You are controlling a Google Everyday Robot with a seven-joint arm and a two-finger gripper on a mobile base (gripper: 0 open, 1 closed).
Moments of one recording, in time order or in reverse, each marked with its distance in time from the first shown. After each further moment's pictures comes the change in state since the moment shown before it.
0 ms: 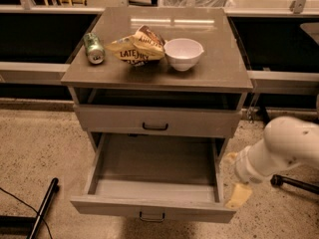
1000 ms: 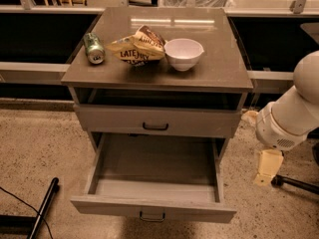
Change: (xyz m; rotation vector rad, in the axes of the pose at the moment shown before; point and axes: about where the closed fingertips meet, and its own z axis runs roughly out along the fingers) arm -0.039 -0.013 -0.151 0.087 0.113 -0.079
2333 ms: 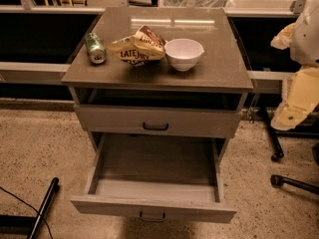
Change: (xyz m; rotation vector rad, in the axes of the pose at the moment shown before) arm -0.062 -0.026 -0.194 0.161 0.040 0.094
